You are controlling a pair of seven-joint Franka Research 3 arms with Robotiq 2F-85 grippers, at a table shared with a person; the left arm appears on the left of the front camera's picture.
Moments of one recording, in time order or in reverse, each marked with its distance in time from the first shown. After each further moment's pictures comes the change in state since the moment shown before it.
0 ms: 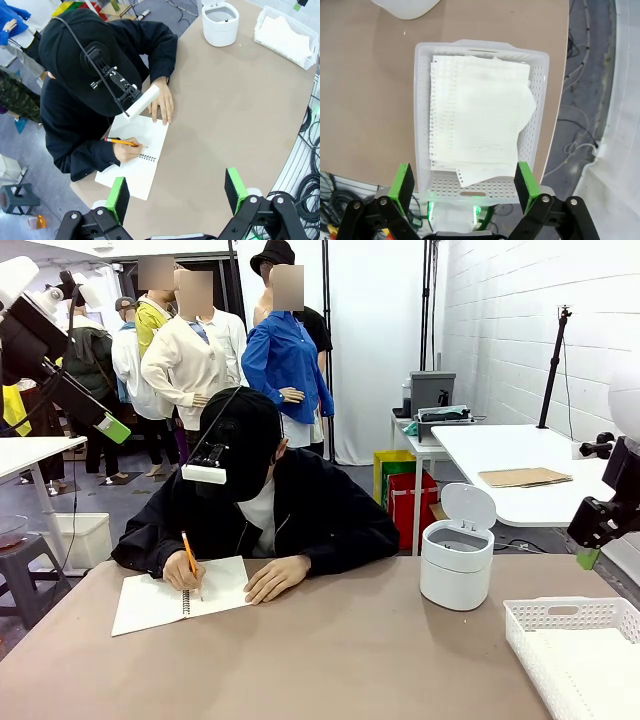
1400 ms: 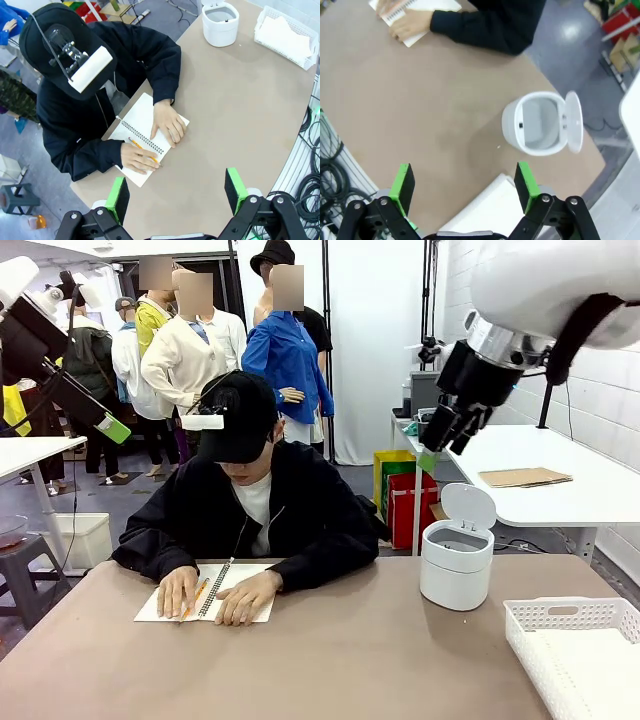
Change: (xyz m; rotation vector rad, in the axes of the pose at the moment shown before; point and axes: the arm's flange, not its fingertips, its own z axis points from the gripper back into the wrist) left arm 0.000 0.000 0.000 0.000 0.000 0.000; right arm 0.111 0.176 0.095 0.216 -0.257 0.730
